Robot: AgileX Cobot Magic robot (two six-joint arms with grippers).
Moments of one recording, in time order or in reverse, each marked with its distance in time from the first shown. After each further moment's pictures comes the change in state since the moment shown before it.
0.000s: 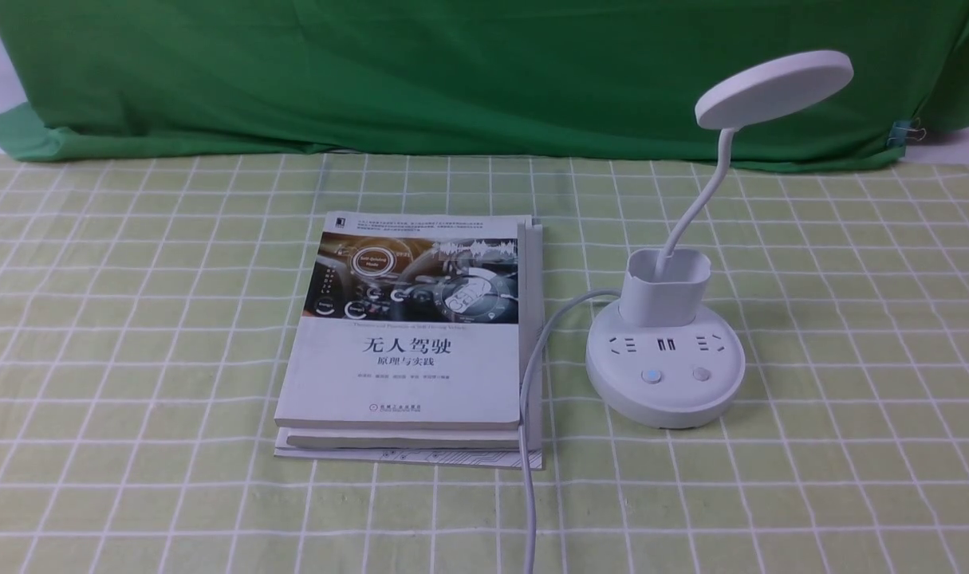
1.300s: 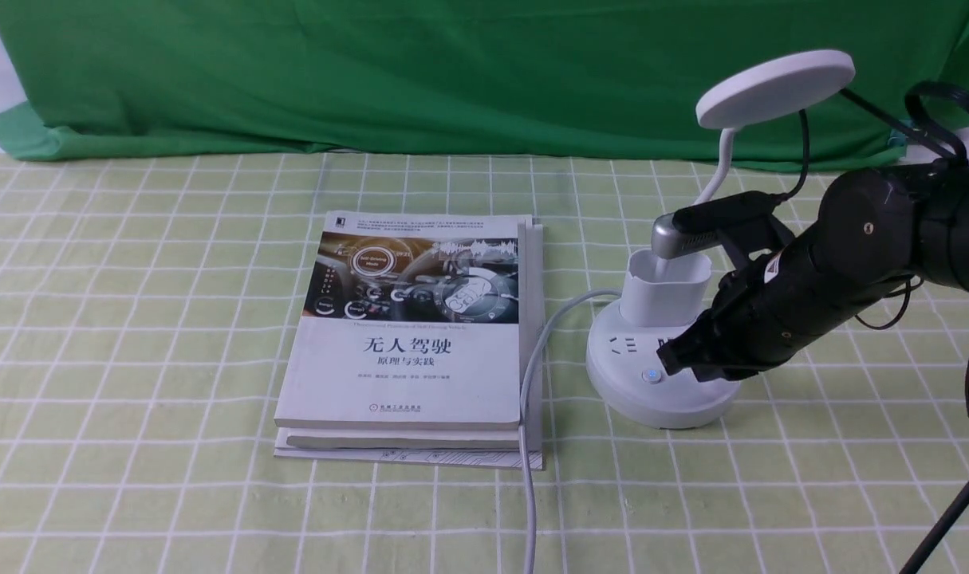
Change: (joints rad) right arm 0.173 1.234 -0.639 -0.025 0.015 -0.219; left arm 0.000 0.000 0.000 0.000 0.000 0.000
